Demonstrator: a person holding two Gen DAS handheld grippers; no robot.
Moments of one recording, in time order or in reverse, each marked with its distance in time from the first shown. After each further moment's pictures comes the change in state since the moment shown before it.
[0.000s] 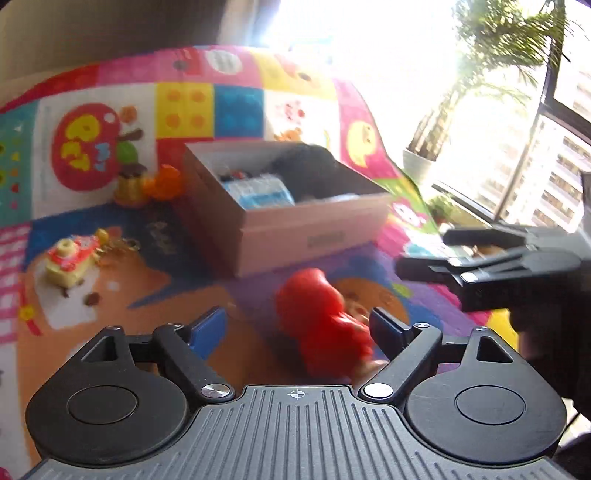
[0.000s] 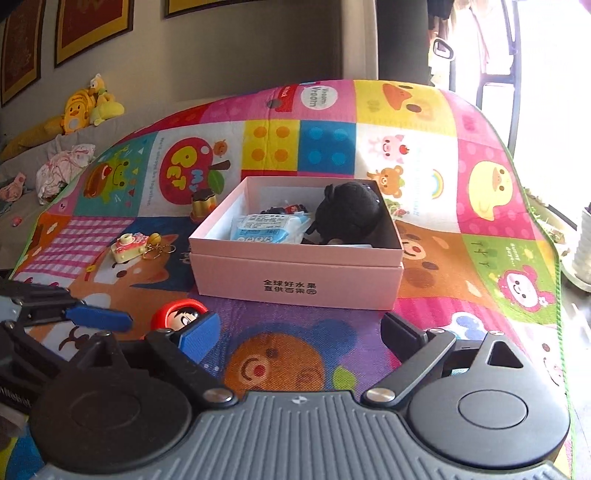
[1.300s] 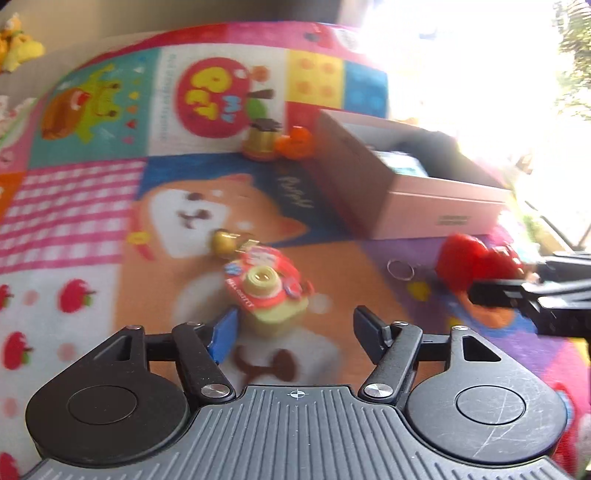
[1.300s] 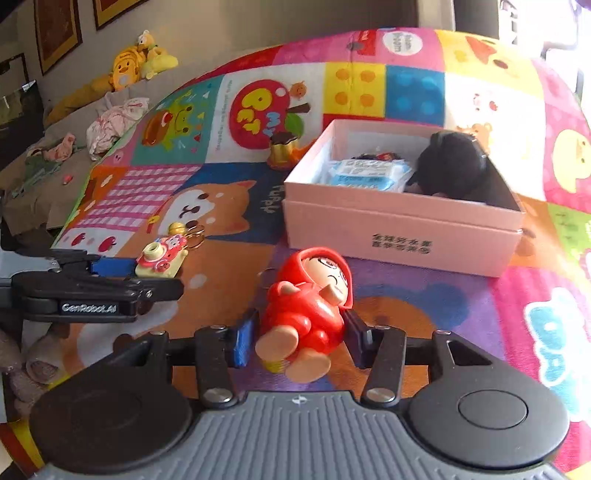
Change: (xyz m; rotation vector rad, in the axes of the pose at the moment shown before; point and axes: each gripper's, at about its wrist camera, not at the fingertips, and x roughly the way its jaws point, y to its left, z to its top) left arm -0.005 0.031 -0.032 -0.152 0.087 0.208; right arm 0.026 0.044 -0.003 -0.055 0.163 0.182
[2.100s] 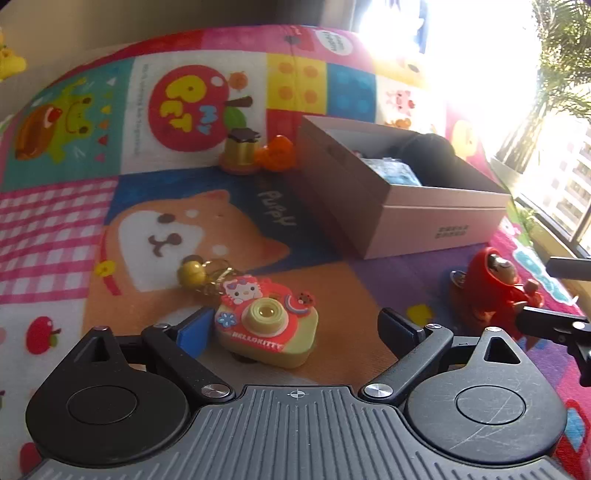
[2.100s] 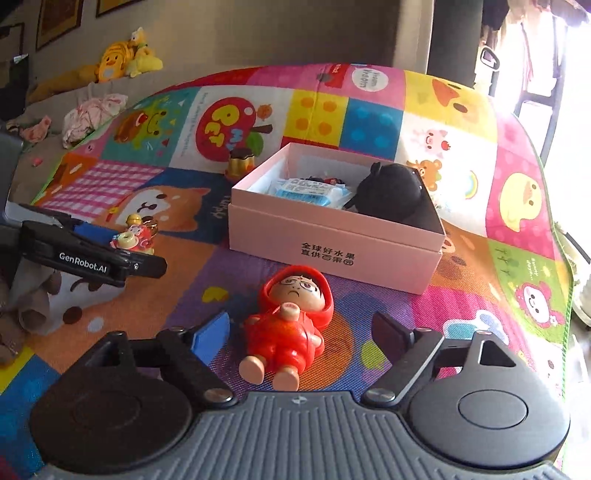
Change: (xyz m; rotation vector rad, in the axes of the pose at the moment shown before) left arm 0.026 -0.005 0.014 0.044 -0.031 -0.011; right arm -0.025 -0.012 -0.016 -0.110 -0.082 -0.151
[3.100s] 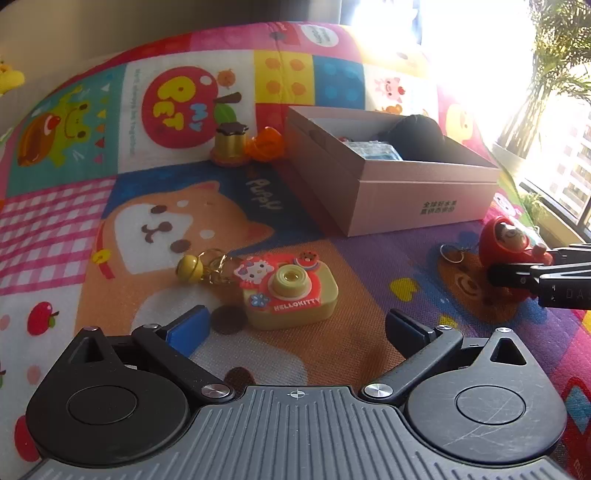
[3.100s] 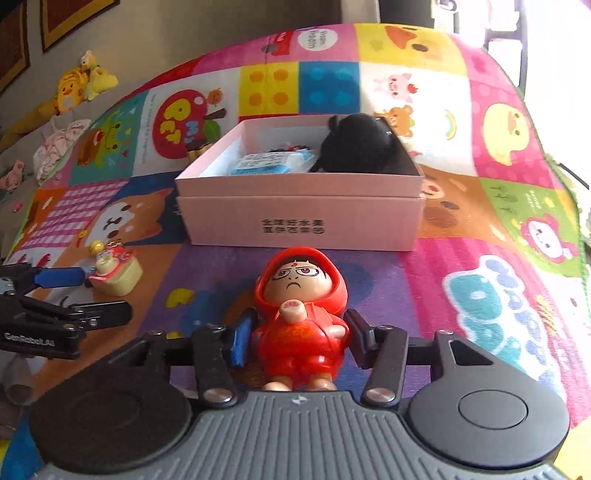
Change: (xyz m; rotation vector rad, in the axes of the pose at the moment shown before) left arm -0.004 -0.020 -0.014 0.046 0.006 0.072; right arm 0.032 -0.030 -0.012 0.208 0.063 -0.020
